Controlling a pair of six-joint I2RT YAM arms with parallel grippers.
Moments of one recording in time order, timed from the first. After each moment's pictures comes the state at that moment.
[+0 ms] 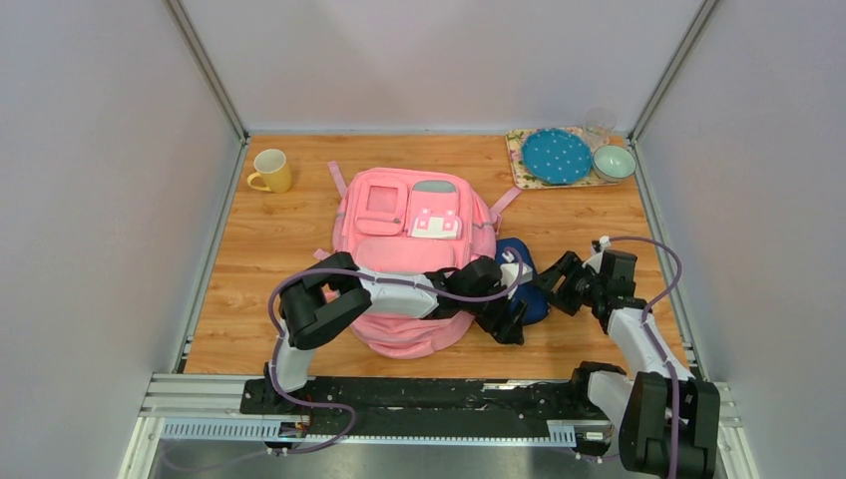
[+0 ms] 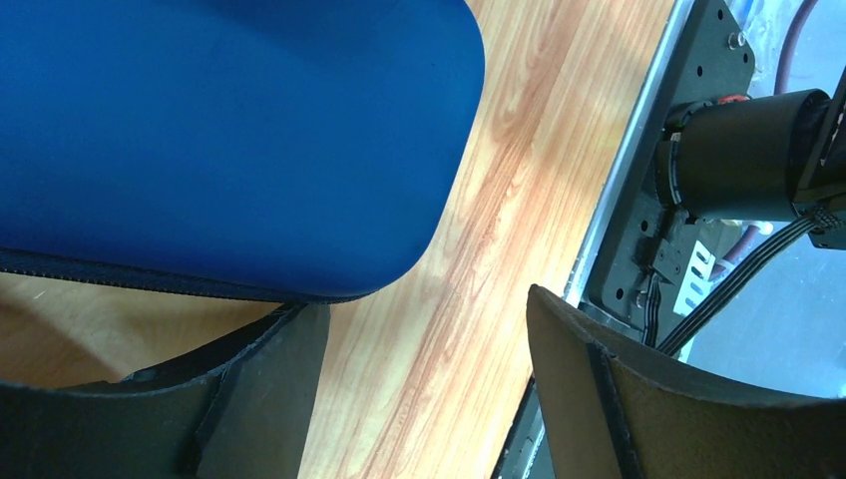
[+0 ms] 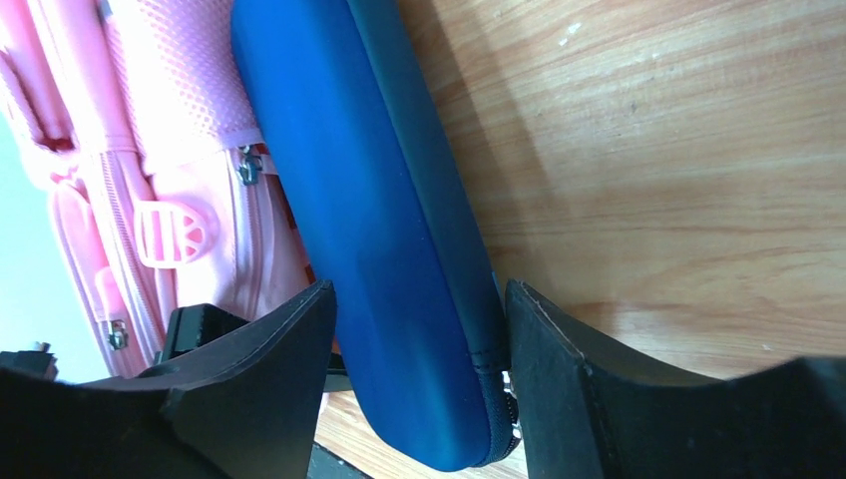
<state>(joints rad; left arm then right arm) -1.14 1.98 1.15 0.16 0.36 -0.44 -0.14 1.00 0.35 -0.18 -0.57 0.64</state>
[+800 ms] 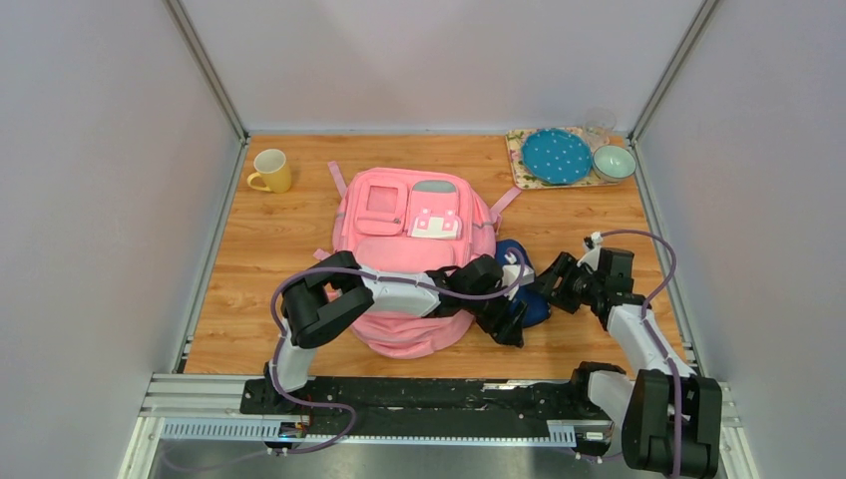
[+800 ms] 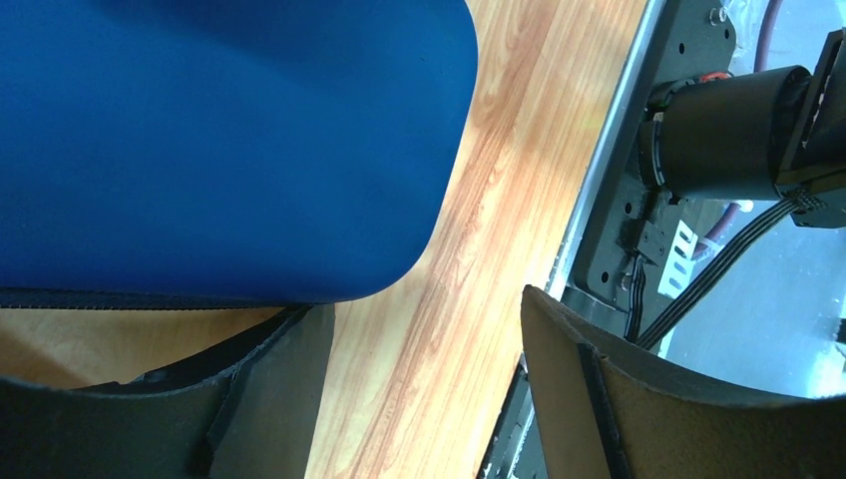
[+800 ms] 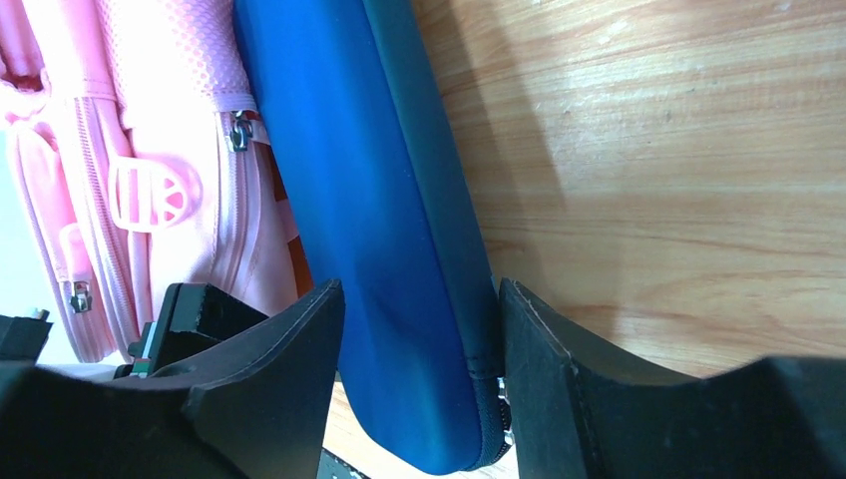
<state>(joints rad) -1.14 2.00 1.17 0.13 0.42 -0.43 -0.12 1.02 0.38 -0.23 -0.60 0.50</state>
